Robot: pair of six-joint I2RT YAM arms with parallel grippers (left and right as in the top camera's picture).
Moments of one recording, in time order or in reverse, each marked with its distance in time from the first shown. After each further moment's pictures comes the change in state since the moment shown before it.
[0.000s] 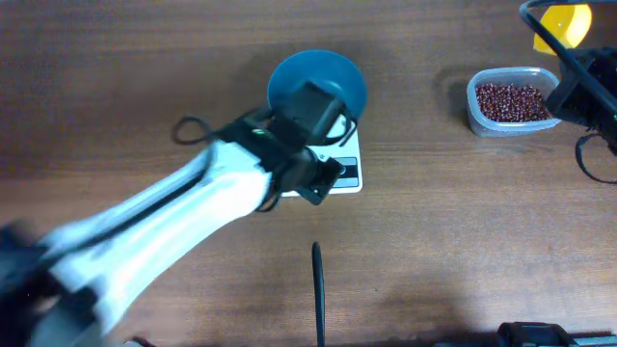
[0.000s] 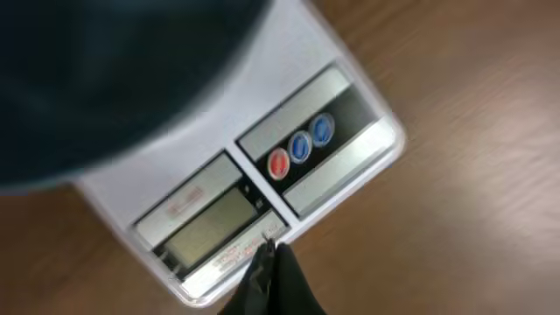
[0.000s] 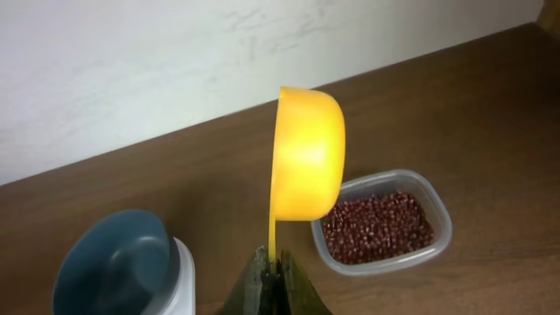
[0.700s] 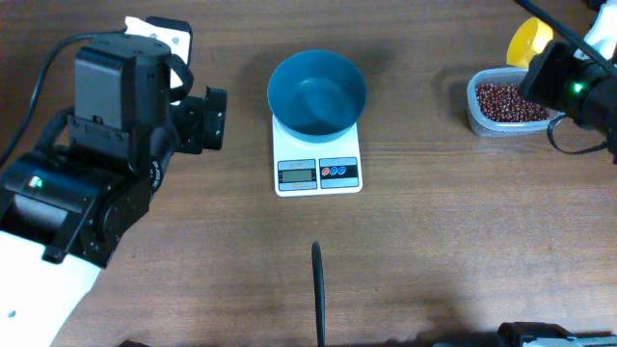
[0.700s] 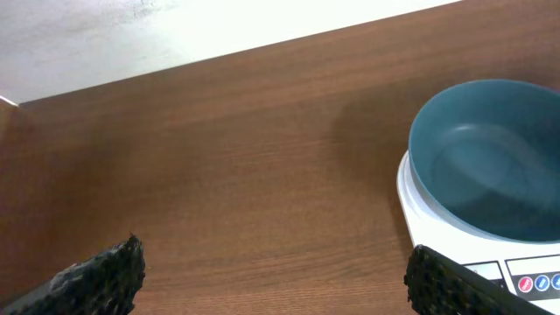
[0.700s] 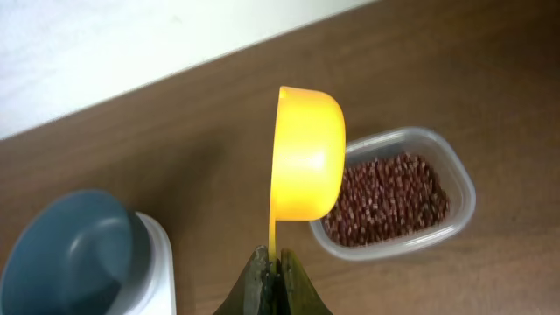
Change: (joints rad) left arm 0.319 -0.531 0.020 -0.092 -0.339 -0.014; right arm 0.000 0.203 0.000 0.028 0.001 0.023
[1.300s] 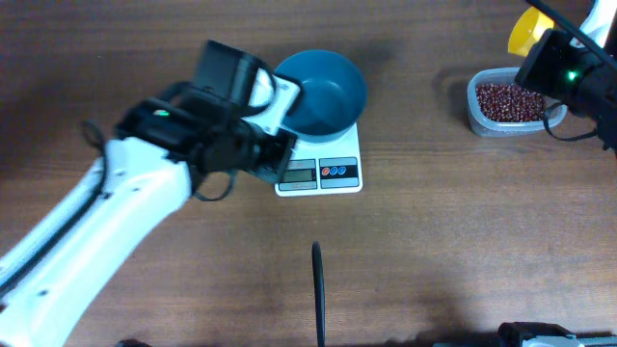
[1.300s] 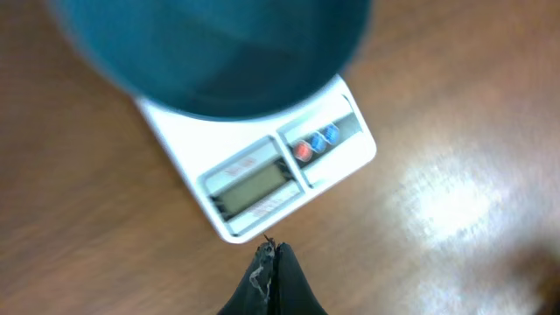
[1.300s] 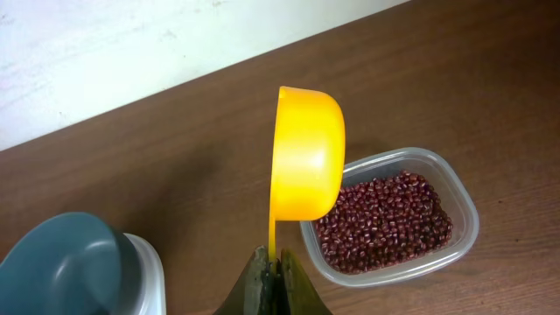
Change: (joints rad) left arm -0.110 0.343 0.000 -0.045 0.575 -0.003; right arm 0.000 0.053 0.000 0.070 0.021 0.000
